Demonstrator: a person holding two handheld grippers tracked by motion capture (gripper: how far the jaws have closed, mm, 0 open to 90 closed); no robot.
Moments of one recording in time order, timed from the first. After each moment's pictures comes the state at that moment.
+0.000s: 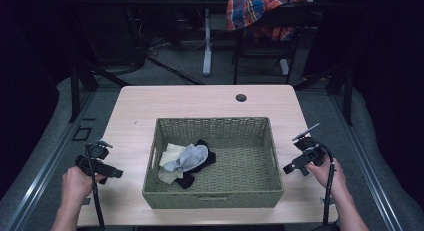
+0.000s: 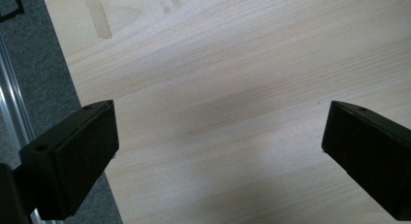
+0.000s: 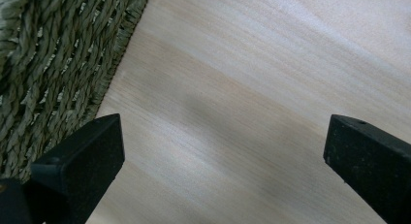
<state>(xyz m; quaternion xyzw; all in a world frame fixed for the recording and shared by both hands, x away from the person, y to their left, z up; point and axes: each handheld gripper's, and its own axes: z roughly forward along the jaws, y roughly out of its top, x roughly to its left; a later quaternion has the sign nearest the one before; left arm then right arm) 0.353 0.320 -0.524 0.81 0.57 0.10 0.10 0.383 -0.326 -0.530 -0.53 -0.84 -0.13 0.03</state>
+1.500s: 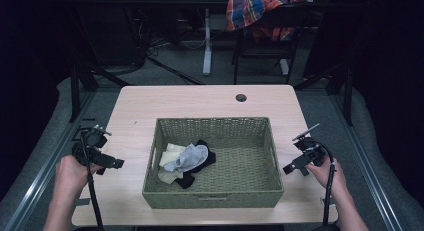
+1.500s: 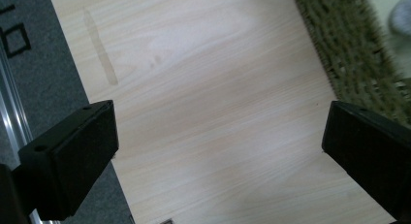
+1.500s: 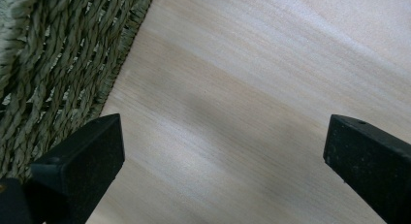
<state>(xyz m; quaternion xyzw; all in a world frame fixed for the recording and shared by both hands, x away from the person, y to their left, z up) 0.345 0.295 -0.448 0.82 0.54 0.11 0.14 0.381 -0.325 -0.531 -0.53 -0.84 -0.14 0.03</state>
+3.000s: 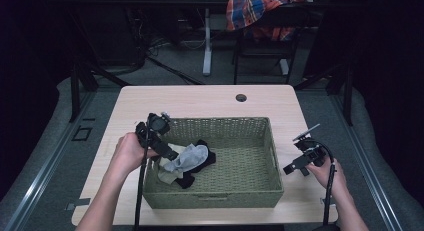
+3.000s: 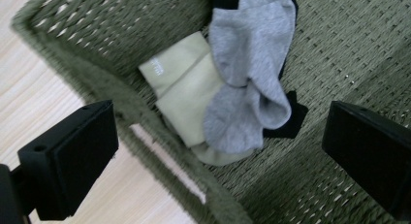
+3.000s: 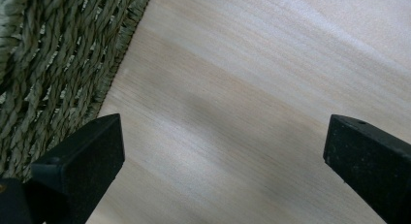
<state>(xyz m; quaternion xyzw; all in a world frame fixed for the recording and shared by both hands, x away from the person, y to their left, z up) 0.375 0.139 -0.420 0.91 0.38 0.07 0.14 0.382 -0.327 -0.531 -0.53 -0.84 -0.14 0.03</state>
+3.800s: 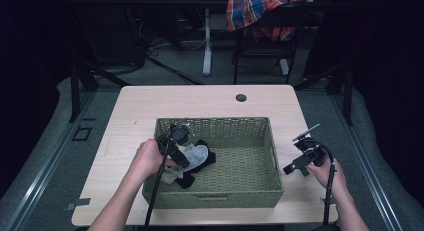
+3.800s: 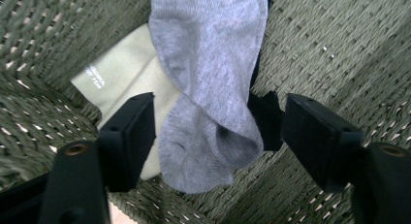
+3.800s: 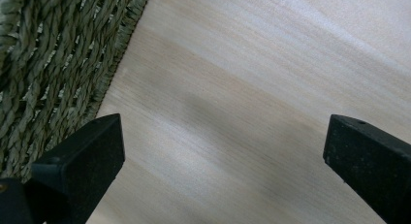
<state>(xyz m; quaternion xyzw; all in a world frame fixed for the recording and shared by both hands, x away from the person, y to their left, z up) 0.380 0.102 -0.464 0.94 0.34 0.03 0.10 0.382 -0.327 -0.532 -0.53 -0.84 -0.14 0.03</state>
